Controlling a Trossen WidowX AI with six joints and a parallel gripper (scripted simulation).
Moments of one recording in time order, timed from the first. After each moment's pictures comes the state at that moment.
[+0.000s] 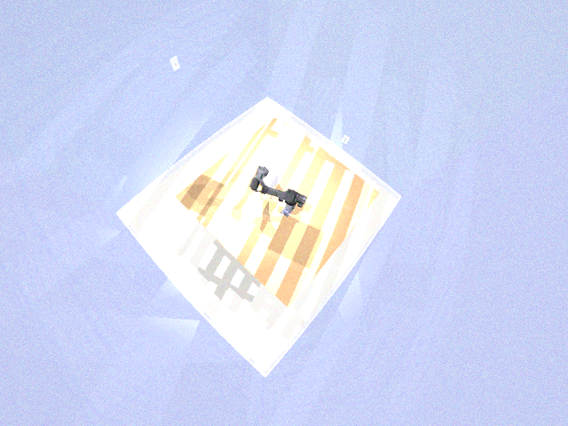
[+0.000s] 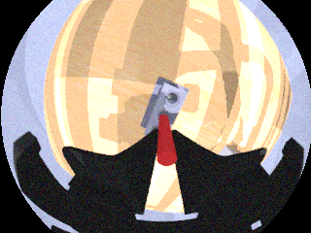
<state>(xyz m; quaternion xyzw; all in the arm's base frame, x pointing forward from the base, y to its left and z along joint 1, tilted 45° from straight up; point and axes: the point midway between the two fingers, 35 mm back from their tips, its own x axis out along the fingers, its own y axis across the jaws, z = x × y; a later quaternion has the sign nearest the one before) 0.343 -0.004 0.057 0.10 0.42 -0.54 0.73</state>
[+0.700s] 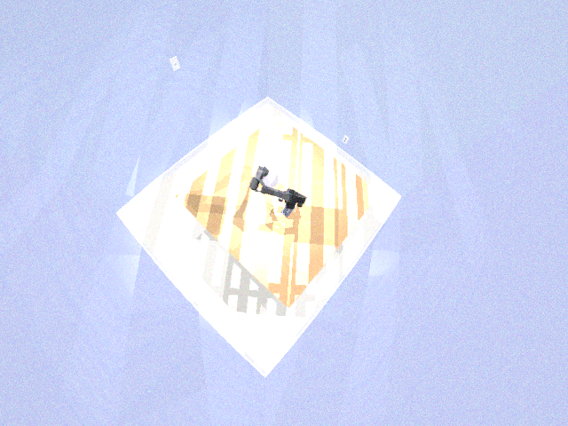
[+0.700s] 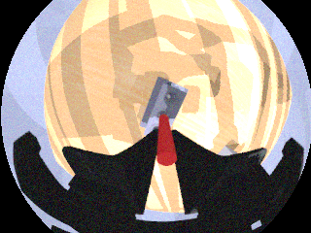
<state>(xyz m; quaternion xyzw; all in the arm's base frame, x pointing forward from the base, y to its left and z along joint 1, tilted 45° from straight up) 0.342 -0.004 0.058 0.10 0.42 -0.54 0.73</state>
